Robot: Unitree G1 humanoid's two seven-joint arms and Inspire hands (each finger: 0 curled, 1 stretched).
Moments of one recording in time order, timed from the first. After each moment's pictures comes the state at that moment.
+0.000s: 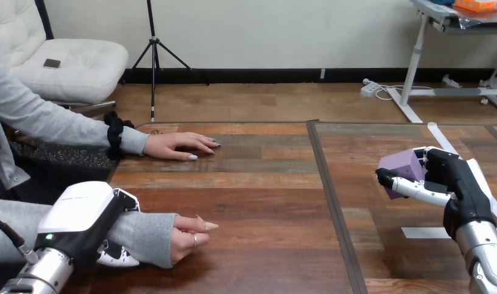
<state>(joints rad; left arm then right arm) -0.06 0.69 -0.21 0.42 0.66 -0.36 0.18 -0.45 -0.39 -0.19 1.14 0.05 -0.57 0.16</state>
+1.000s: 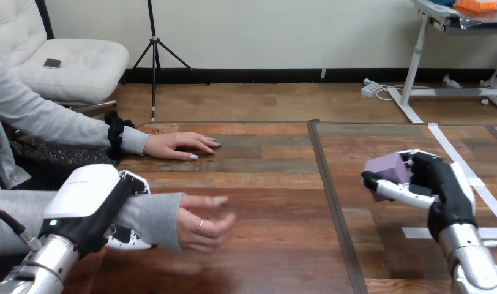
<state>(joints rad) -0.06 0.68 -0.18 0.31 0.60 -0.37 0.14 -0.45 -0.33 -0.18 1.14 0.02 -0.57 0.12</state>
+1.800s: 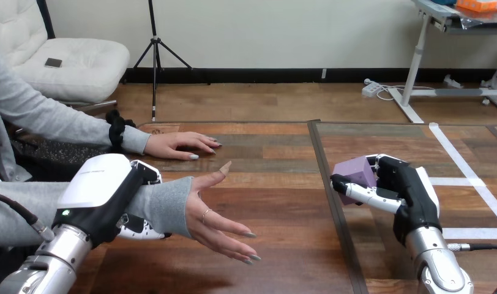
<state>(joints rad) -0.10 0.64 -0.18 0.31 0.61 -0.37 0.13 -0.45 -0.23 -0.17 1.14 0.03 -0.57 0.12</state>
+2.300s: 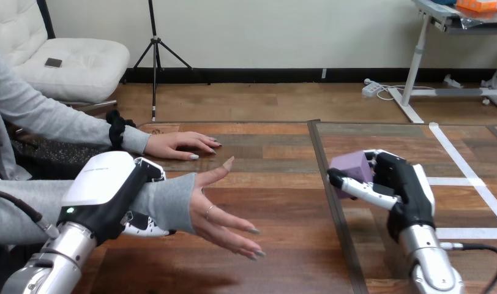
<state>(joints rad) -0.11 0.61 -0.18 0.31 0.61 -0.37 0.13 -0.44 -0.18 -0.17 1.08 0.04 -0.57 0.10</state>
